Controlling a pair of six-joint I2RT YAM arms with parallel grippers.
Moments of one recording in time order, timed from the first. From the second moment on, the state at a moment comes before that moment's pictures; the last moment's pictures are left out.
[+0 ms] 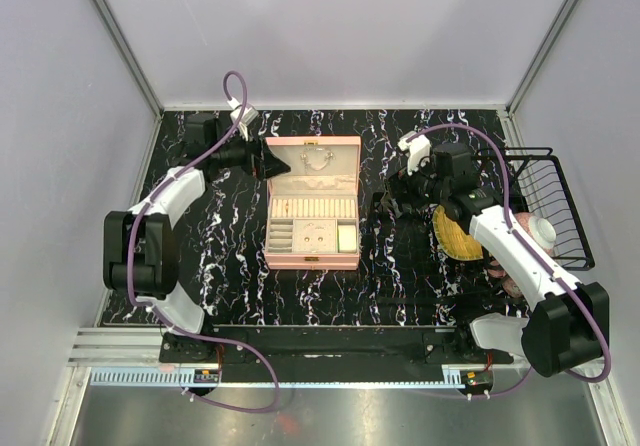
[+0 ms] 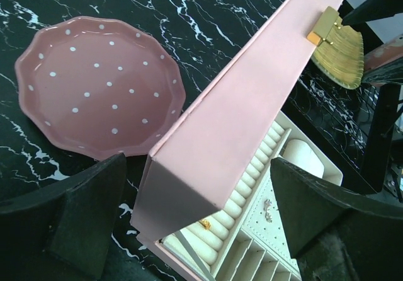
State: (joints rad) left arm -0.07 1.63 1.15 -0.02 0.96 -0.04; right arm 0.31 1.24 0.96 -0.33 -0.31 -0.17
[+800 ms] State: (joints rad) left arm -0.07 1.53 1.09 -0.03 1.04 -0.02; right arm 0.31 1.24 0.95 -0.33 -0.31 -0.20
